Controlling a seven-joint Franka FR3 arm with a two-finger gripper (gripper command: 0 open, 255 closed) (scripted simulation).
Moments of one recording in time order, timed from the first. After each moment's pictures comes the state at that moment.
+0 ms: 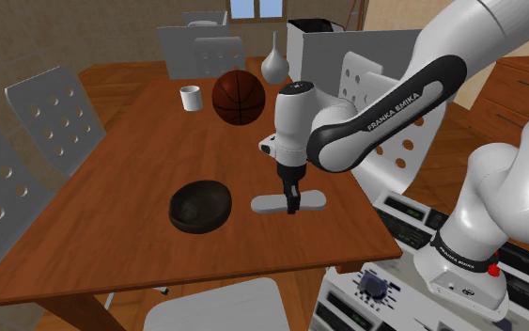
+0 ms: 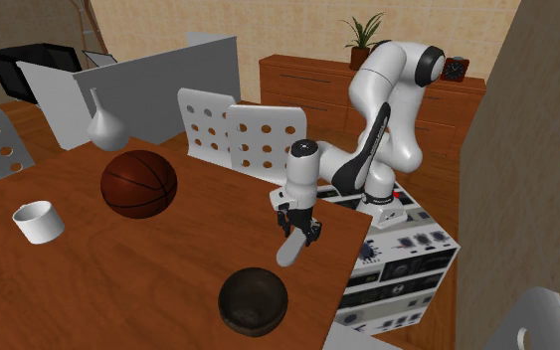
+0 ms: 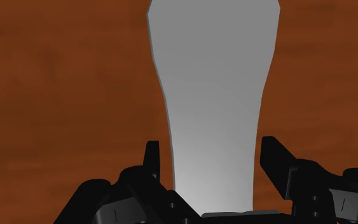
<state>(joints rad) 0.37 -0.10 0.11 -2.46 -0.01 2.36 -0.31</state>
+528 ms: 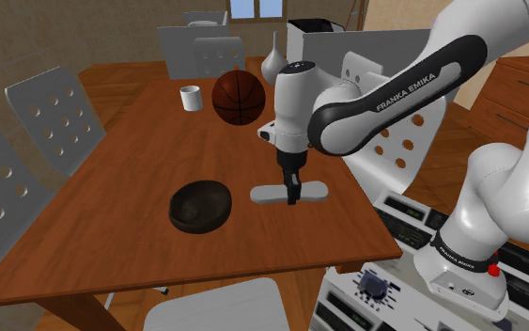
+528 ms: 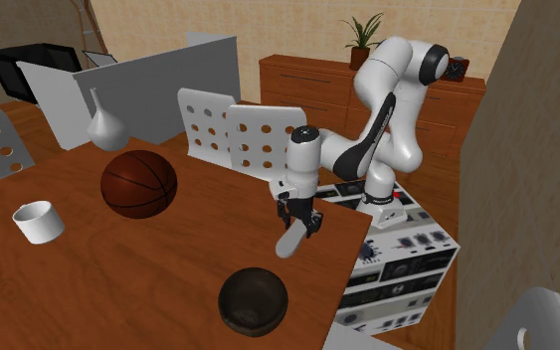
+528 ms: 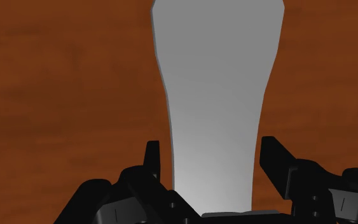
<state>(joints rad) 0.37 -0.17 0.11 -2.42 0.00 2.25 -0.32</state>
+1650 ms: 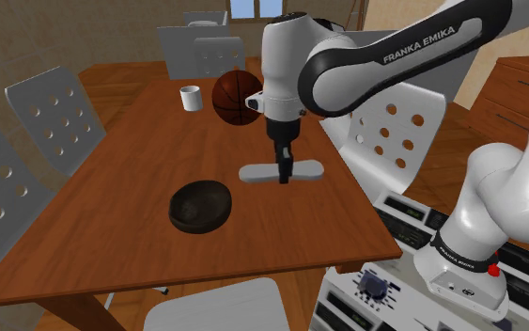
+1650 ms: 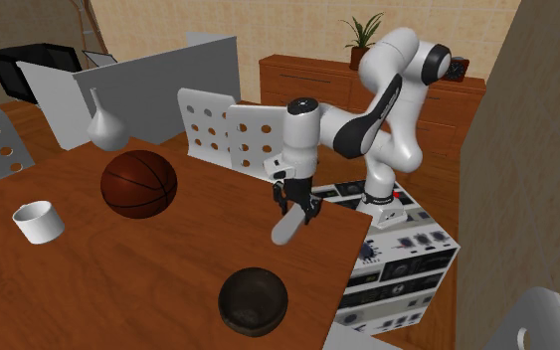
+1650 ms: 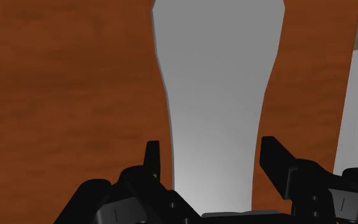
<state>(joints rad) 0.38 -0.19 0.12 -2.22 0.00 2.03 -0.30</state>
